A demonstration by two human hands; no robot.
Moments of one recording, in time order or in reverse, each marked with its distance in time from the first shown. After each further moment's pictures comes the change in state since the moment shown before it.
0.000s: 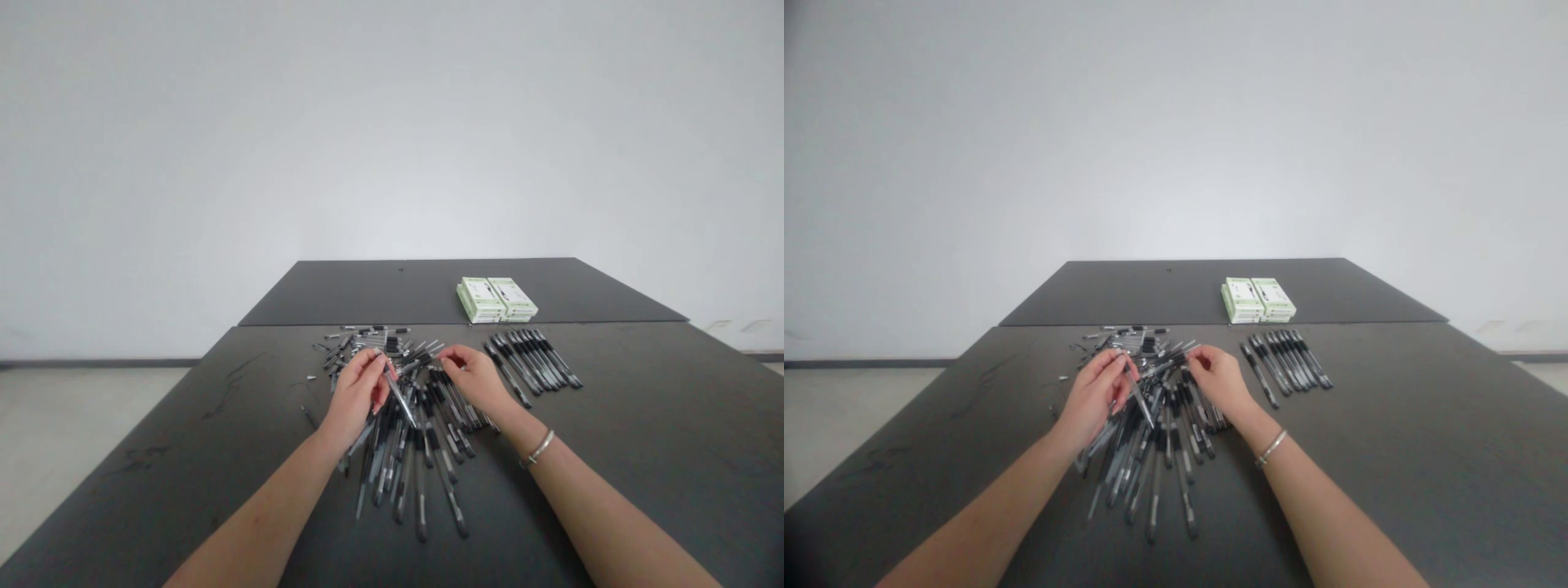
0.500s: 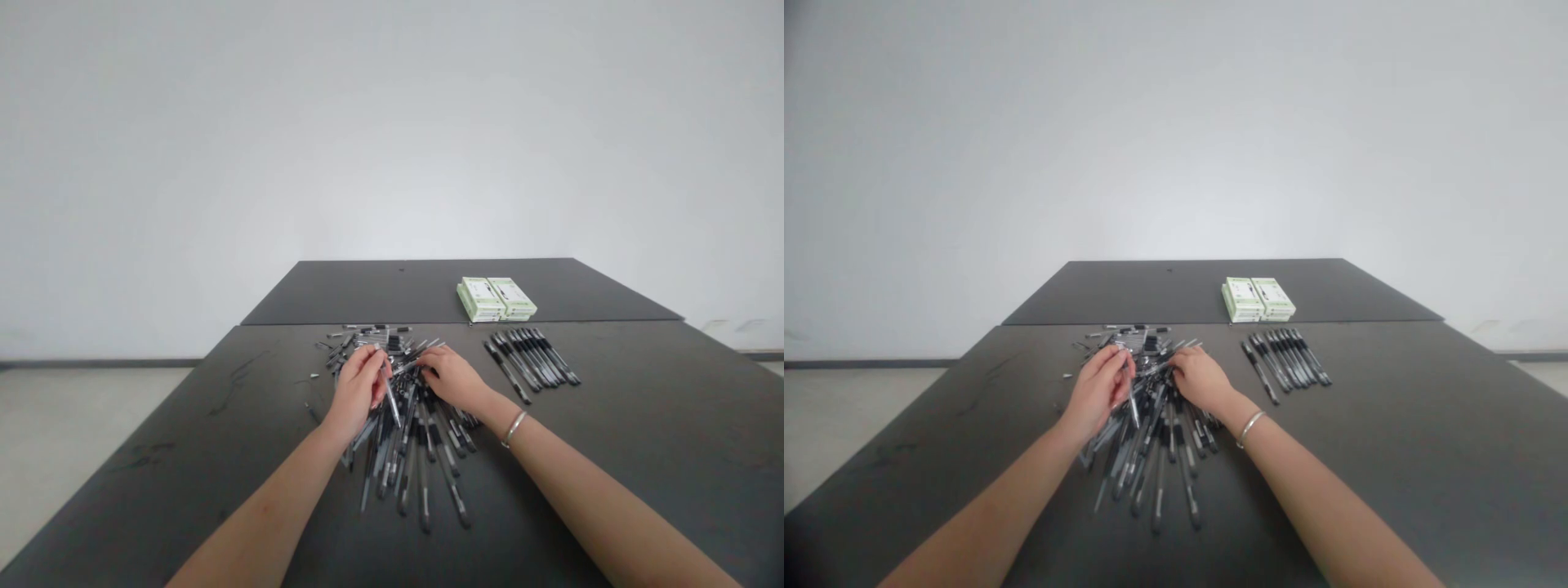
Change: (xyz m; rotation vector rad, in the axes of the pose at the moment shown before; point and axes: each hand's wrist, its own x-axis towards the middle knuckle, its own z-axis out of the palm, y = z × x) left_hand 0.000 0.007 0.001 -0.031 0.063 -0.026; right_hand 0.010 -0.017 0.018 -0.529 -0.330 -0.357
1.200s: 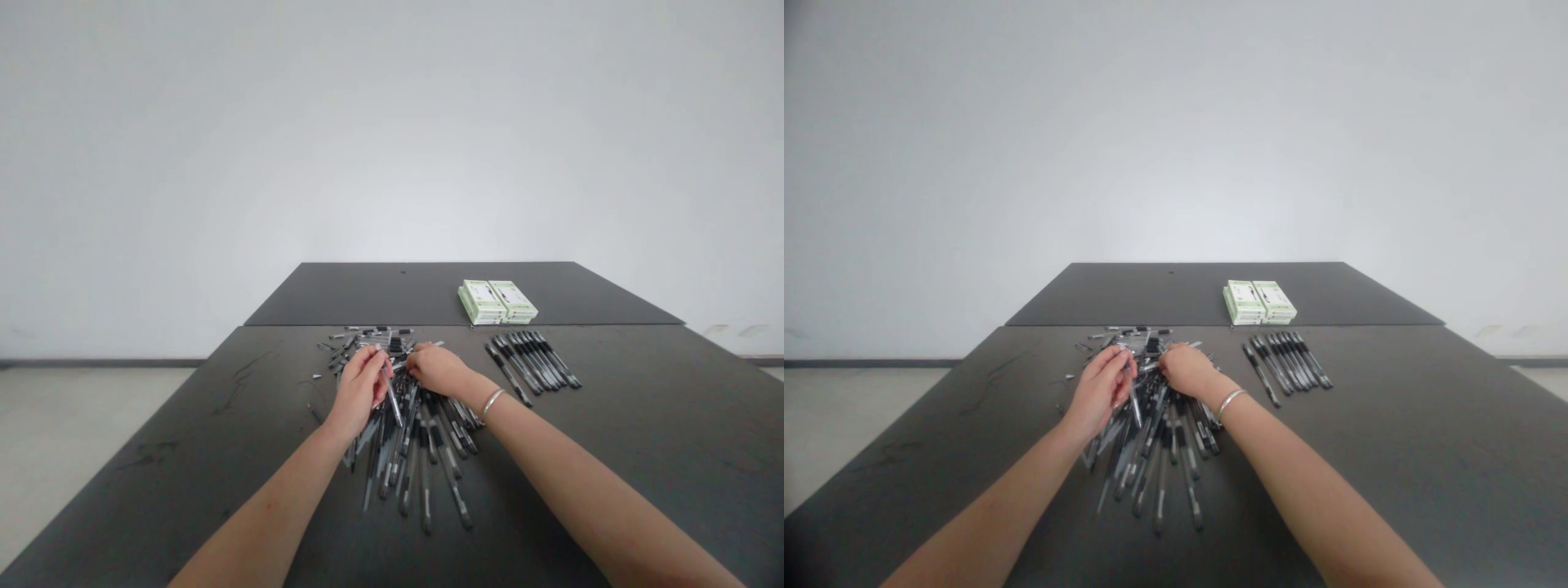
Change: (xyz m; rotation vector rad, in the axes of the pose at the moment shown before) left_hand 0.001 0.000 -0.003 -0.006 0.013 -0.006; right_hand 0.032 -0.012 -0.003 -0.186 -0.205 -0.055
